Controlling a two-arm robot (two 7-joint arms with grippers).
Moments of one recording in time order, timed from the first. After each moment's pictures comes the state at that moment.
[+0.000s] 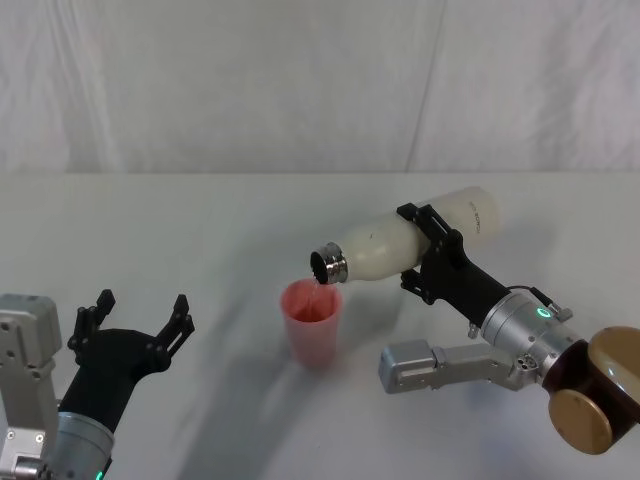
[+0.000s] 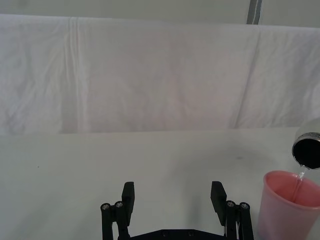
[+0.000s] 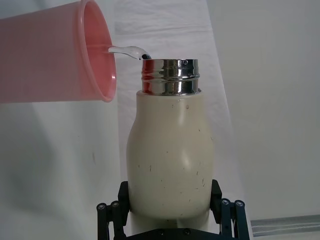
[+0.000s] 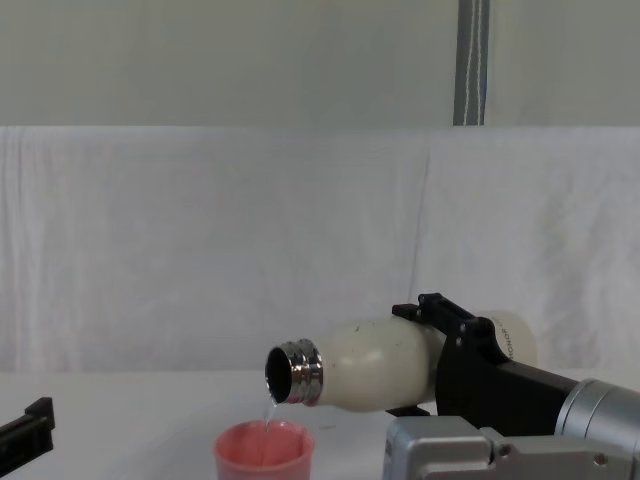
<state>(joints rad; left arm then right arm) 0.27 0.24 0.04 -1.85 -0.25 -0.02 -0.02 0.47 0.36 -0.71 -1.23 -0.94 -0.22 -0.16</state>
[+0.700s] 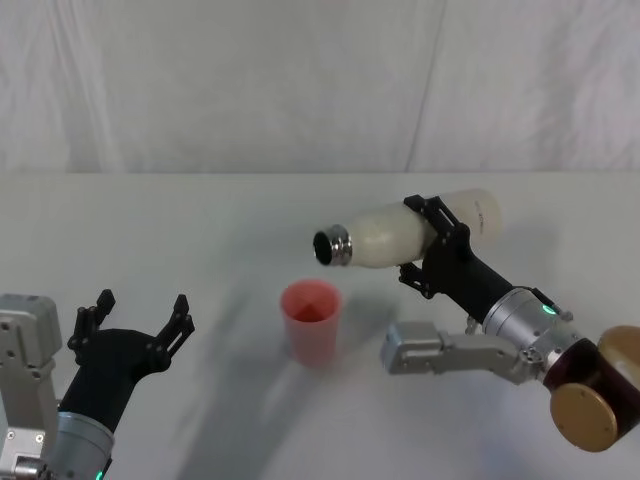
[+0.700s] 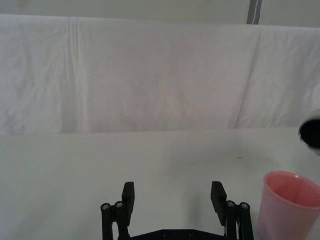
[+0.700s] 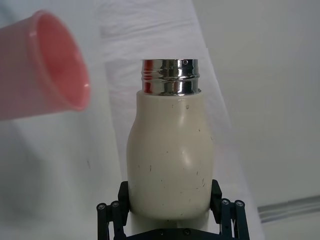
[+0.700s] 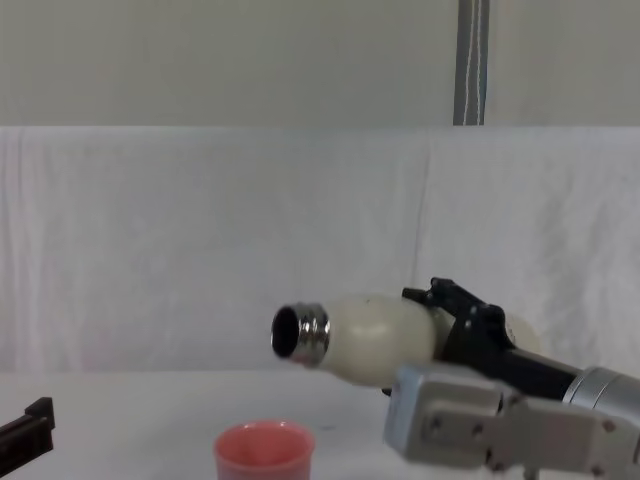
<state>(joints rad) 0.27 0.24 0.04 -1.85 -0.25 -0.02 -0.02 0.44 0.34 -0.66 -1.26 -0.85 -0.23 -0.13</state>
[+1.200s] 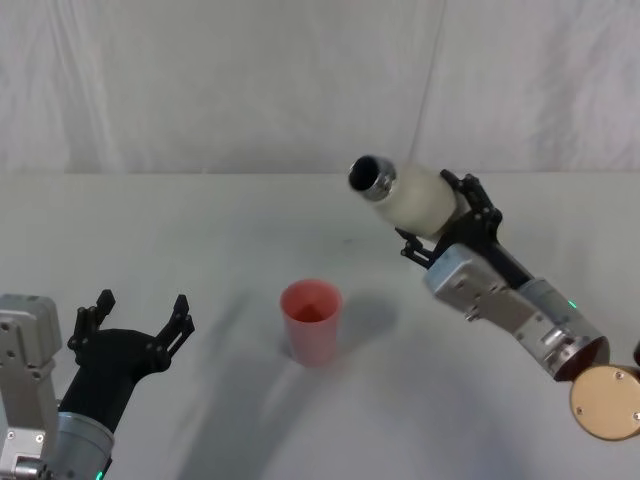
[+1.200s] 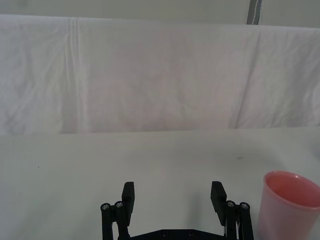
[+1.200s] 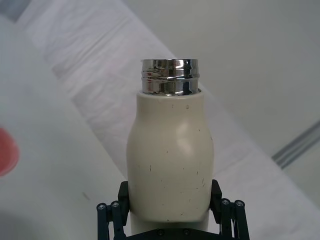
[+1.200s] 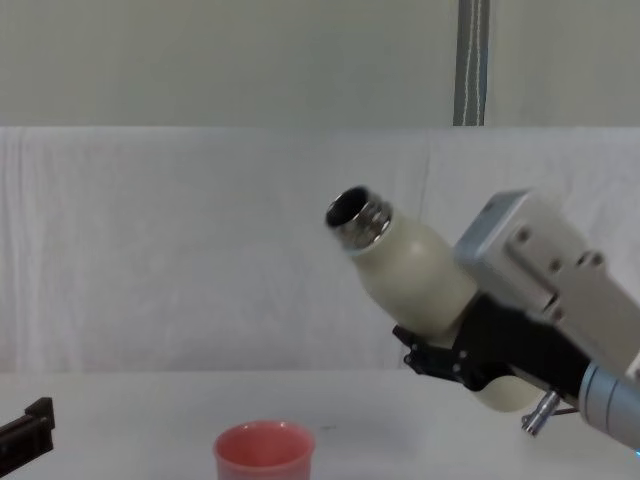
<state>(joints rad) 0.27 0.24 0.04 -1.85 -0.25 -0.02 -0.02 0.34 0.26 -0.47 -1.35 -0.47 -0.28 0.00</state>
